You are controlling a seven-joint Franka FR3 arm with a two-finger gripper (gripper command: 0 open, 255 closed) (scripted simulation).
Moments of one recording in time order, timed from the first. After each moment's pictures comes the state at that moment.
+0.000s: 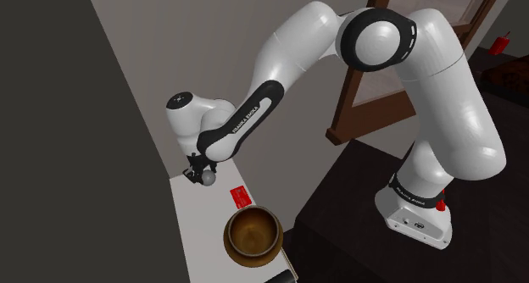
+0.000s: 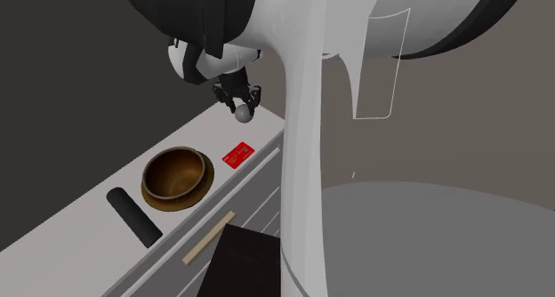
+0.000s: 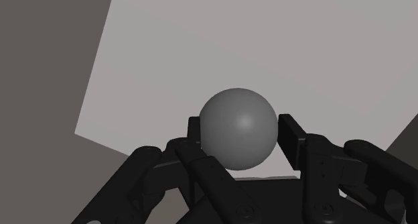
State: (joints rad) arm 0.28 0.73 0.29 -1.68 -0.39 2.34 0.77
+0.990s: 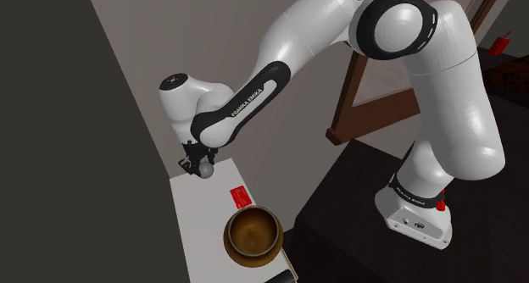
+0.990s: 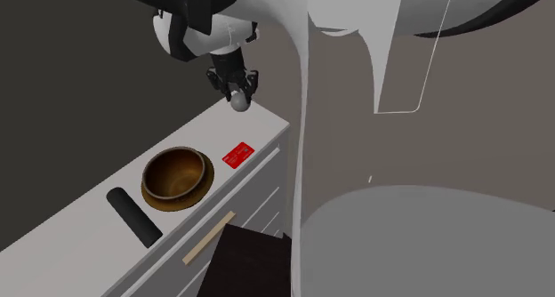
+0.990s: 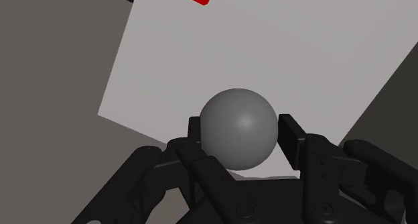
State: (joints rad) arm 0.26 0.64 0.32 -1.70 -0.35 2.25 0.74
